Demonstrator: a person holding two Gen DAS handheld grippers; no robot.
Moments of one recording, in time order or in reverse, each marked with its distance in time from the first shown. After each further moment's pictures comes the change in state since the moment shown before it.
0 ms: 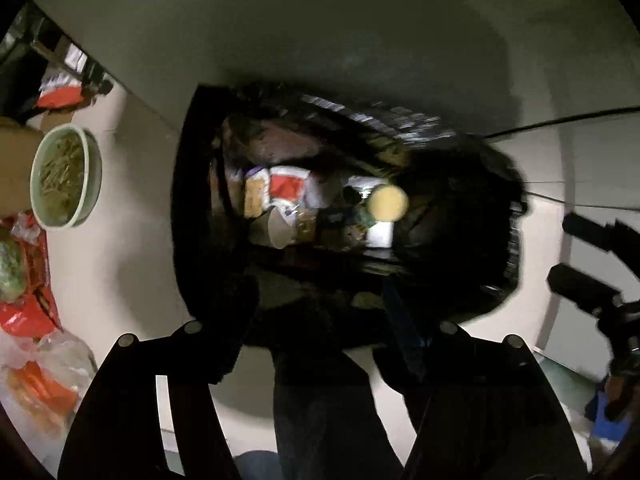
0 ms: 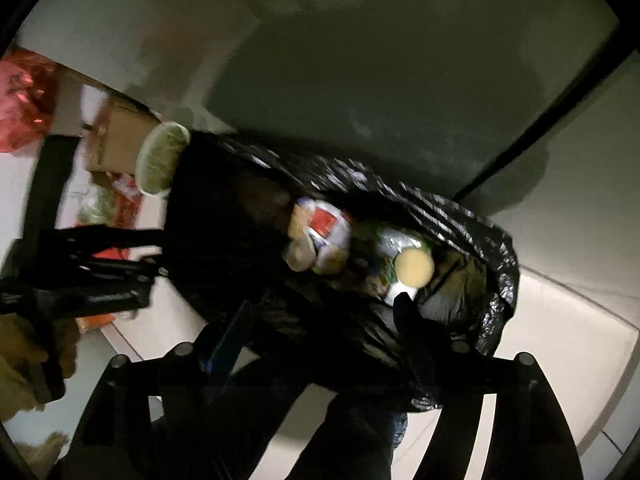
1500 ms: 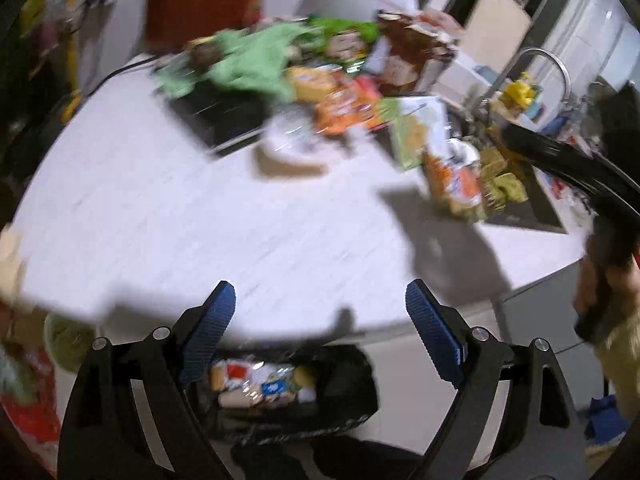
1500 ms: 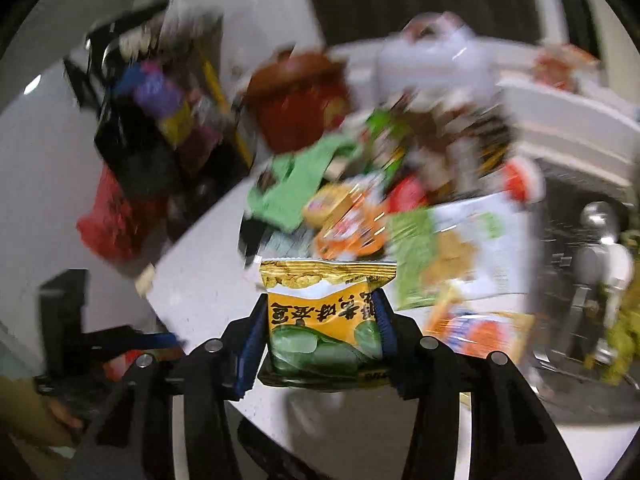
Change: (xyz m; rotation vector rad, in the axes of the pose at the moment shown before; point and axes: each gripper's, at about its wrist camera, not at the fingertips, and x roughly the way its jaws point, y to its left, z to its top) left arm -0.316 -0.123 0.029 0.169 -0.625 -0.164; right arm -0.370 -0.006 0.085 -0.147 -0.721 0.074
